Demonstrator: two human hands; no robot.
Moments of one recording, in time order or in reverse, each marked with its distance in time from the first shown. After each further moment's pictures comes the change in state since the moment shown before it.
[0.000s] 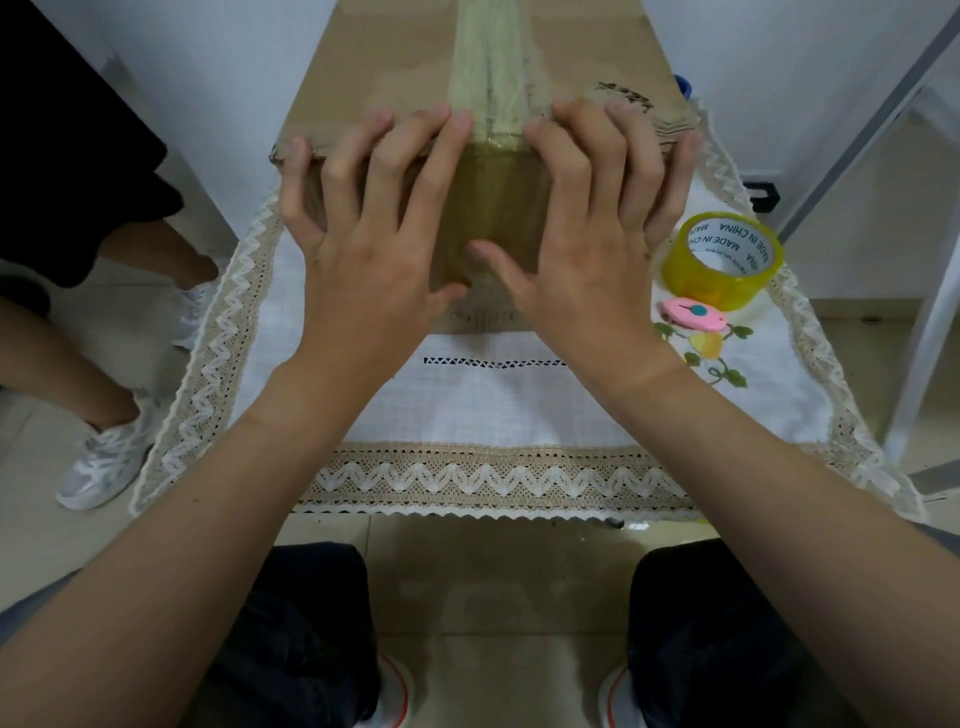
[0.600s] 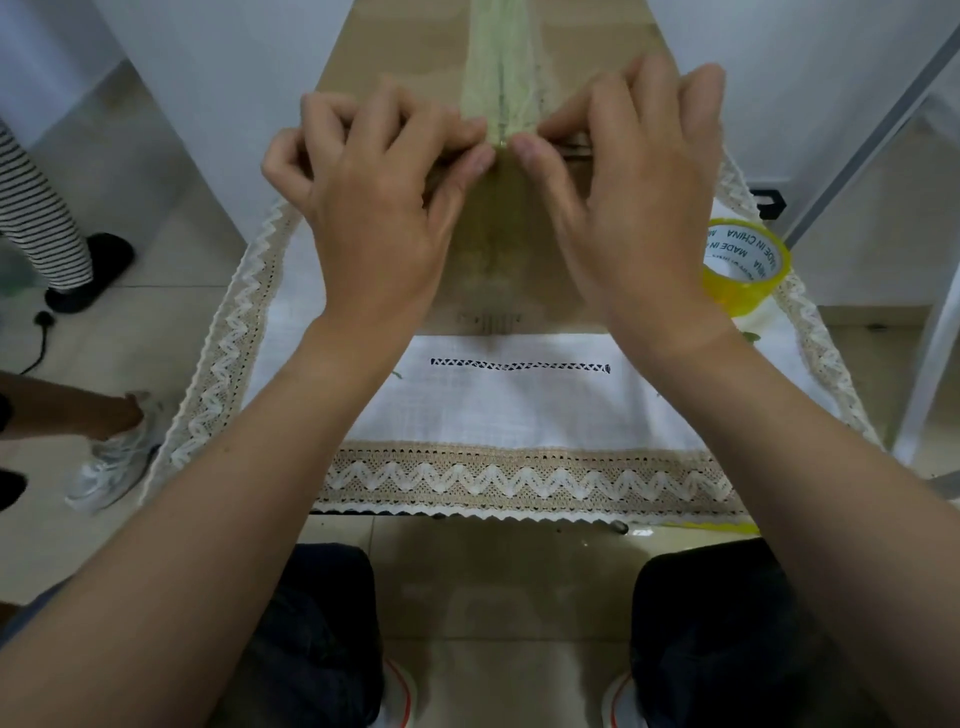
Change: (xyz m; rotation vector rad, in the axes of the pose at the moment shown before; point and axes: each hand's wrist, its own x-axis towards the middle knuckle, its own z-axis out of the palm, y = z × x) left_hand 0.036 0.013 -0.007 -0.286 0.263 -0.259; right_hand 0.040 0.003 -0.016 0.159 0.077 0.068
